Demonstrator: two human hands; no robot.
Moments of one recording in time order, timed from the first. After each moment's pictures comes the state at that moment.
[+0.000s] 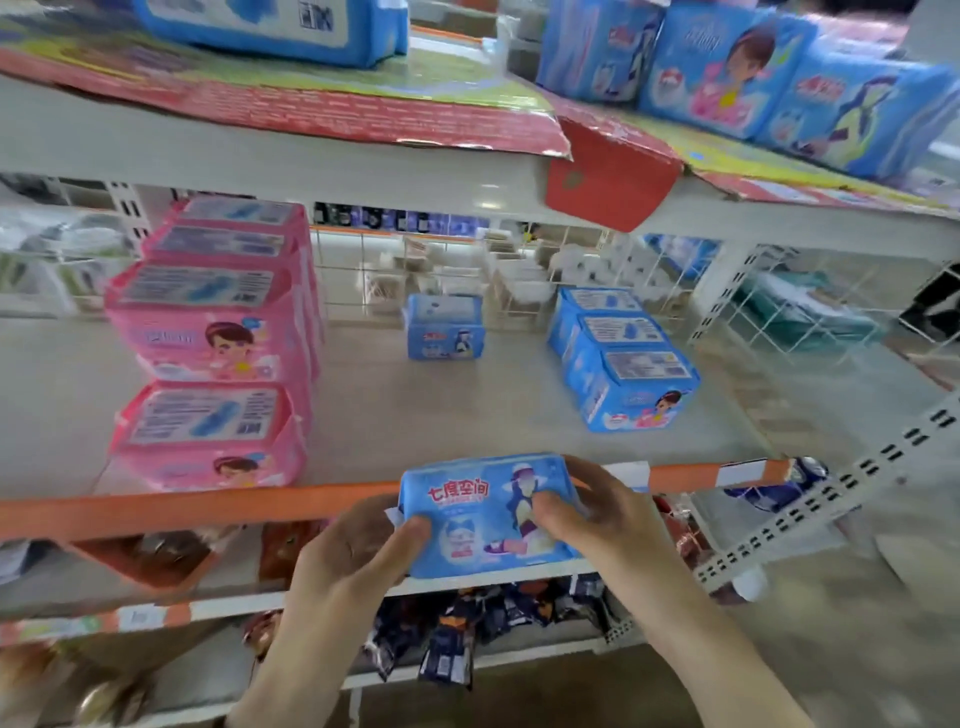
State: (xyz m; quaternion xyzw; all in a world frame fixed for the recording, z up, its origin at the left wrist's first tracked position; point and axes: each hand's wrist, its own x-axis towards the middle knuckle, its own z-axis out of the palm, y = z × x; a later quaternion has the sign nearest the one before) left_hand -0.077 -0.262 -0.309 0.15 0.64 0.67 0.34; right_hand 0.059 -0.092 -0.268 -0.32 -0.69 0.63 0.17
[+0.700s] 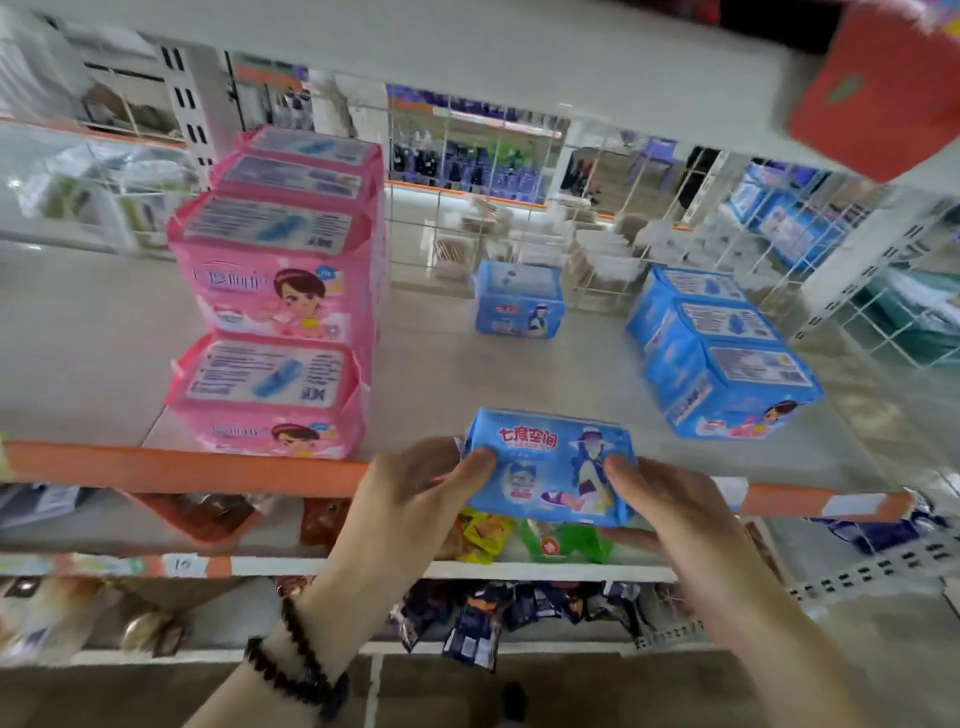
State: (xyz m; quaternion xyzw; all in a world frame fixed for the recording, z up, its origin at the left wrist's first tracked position) left_hand -0.135 -0.241 -0.322 0.20 0.69 0.62 0.31; right_hand 0.007 -0.074 -0.304 -0.36 -0.68 0.63 0.14
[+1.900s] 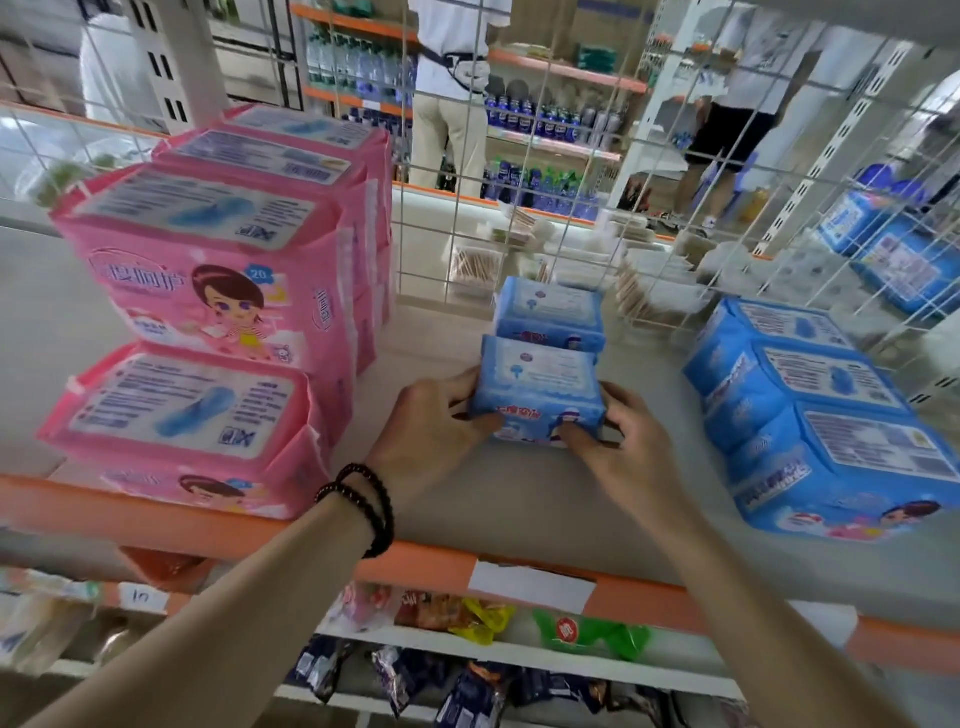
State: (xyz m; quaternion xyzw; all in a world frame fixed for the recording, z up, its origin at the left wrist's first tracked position) left_hand -0.259 -0.112 -0.409 0.32 0.74 0.55 0.18; right_hand -0.130 0.065 -0.412 -0.24 -0.88 0.35 0.22
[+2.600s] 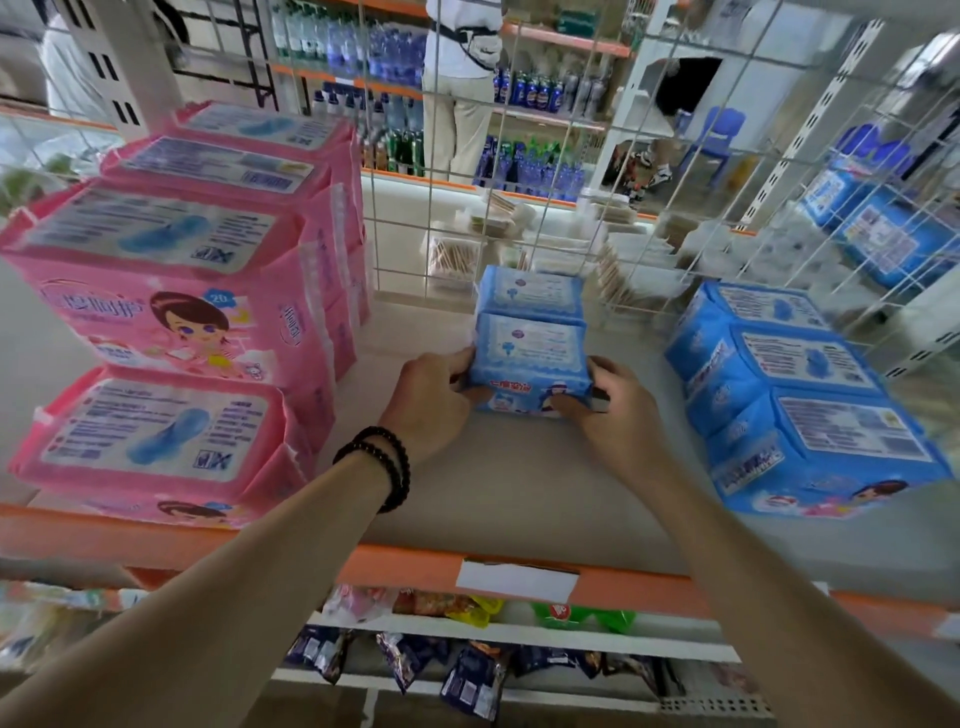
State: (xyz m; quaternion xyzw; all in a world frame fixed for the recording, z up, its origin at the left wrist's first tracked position) left_hand -0.278 -0.079 -0.405 0.32 0.79 0.50 0.17; right_hand -0.147 0.090 -0.403 -0.25 -0.89 0.34 0.20
